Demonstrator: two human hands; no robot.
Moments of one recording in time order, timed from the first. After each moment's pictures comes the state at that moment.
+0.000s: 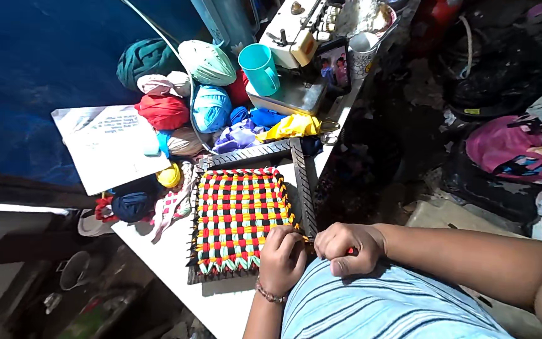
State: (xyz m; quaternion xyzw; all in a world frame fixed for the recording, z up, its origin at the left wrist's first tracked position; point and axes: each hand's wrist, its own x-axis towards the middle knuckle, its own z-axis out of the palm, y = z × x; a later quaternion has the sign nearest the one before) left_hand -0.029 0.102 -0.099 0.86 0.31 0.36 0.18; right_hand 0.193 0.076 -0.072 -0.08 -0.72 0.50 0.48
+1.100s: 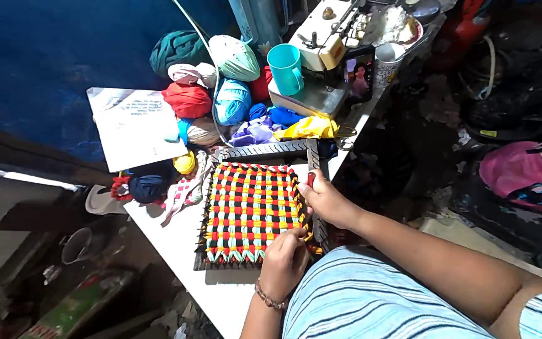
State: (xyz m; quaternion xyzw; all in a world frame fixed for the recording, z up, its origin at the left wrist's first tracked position) left_hand -0.037 0.096 -0.089 0.85 0.32 0.37 0.21; right_hand 0.156 0.140 -0.005 -0.61 -0.44 0.58 0.30
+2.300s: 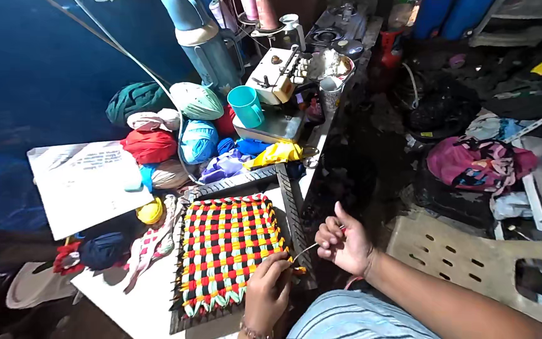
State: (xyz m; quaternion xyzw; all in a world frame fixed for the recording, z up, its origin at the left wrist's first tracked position) left_hand -0.050 0.100 -0.095 0.85 0.31 0.33 0.26; right_hand 0.179 0.049 -0.036 -0.32 0.02 0.71 0.63
